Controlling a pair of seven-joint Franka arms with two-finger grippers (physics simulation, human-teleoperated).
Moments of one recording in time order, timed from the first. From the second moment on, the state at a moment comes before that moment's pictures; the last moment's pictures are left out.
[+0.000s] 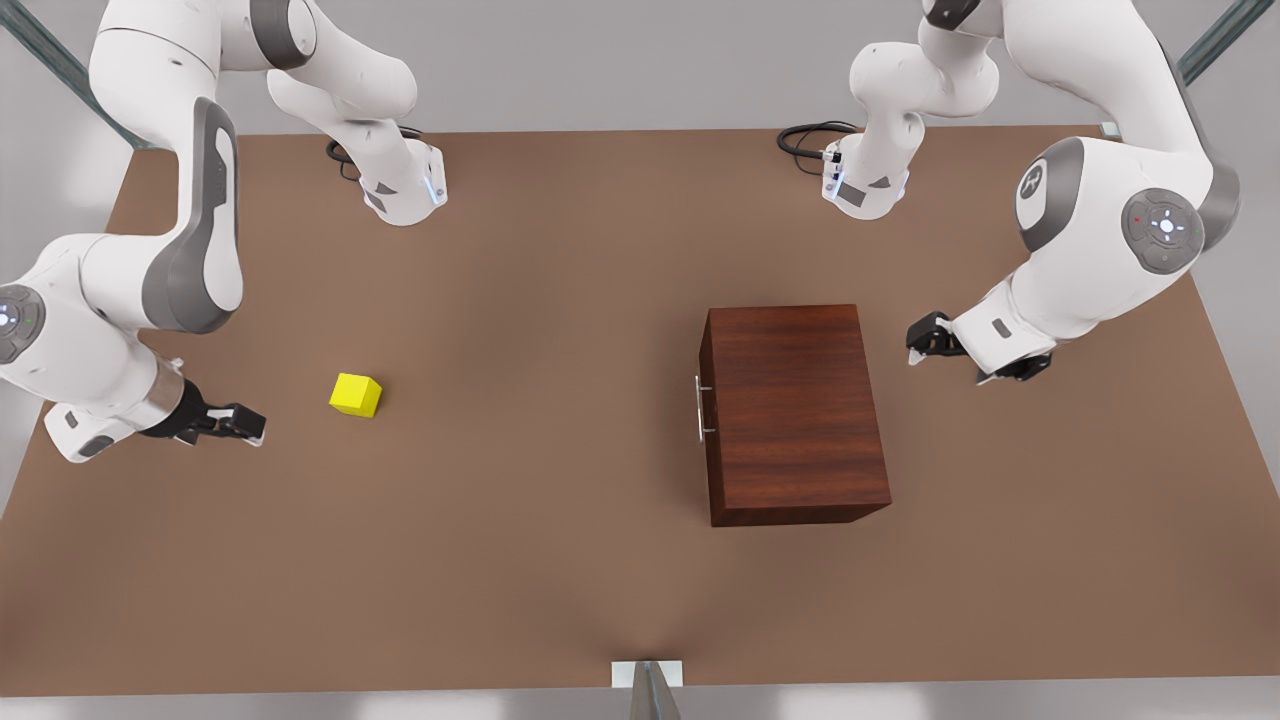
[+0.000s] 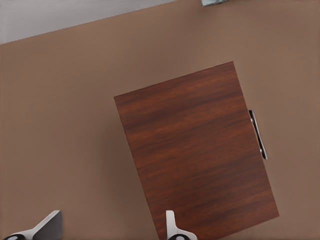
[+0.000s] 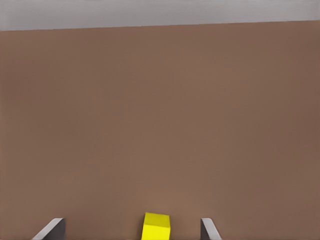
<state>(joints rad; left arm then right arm) -0.21 0.23 0.04 -1.35 -0.09 1.56 0.12 -0.04 0.31 -0.01 -1.42 0.01 1.78 -0.01</state>
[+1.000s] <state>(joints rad) -0.87 0.74 0.15 -1.22 0.27 1.87 -0.78 -0.05 0.39 -0.02 -1.42 0.04 1.92 0.80</state>
